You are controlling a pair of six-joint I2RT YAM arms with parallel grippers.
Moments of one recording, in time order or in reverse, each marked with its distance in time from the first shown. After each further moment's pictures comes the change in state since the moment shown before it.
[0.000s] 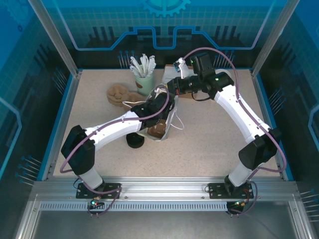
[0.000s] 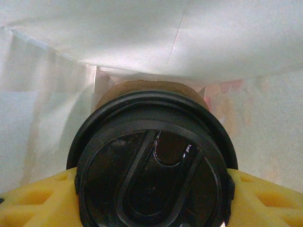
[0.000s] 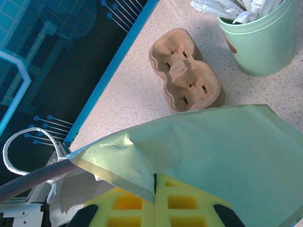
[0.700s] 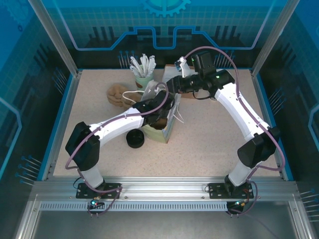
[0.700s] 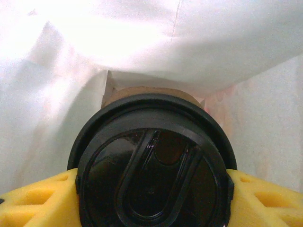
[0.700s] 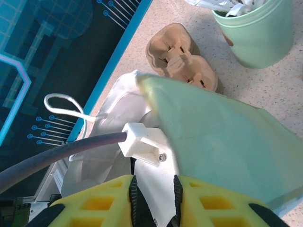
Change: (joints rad) left arm 0.034 0.064 0.054 -0.061 0.099 -0.052; right arm -0.022 0.023 0.041 -0.055 -0.015 0.010
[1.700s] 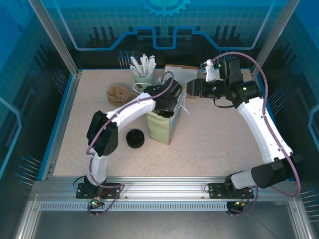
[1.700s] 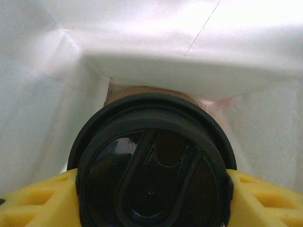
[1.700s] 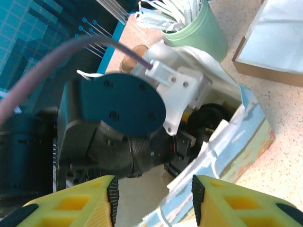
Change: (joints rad) left arm 0.064 0.301 0.437 -0.337 0.153 -0.056; right arm -0.146 -0.284 -0.203 -0.037 0.051 0.050
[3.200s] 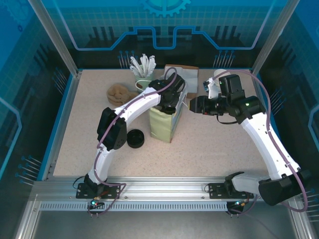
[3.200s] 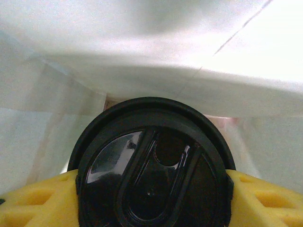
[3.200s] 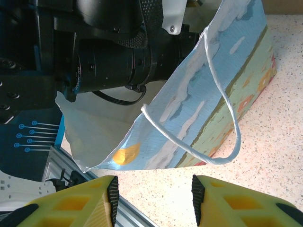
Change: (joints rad) left arm 0.023 0.165 0.222 -0.106 0.026 0.005; right arm 0.026 -0.168 -0.226 -0.048 0.019 0.053
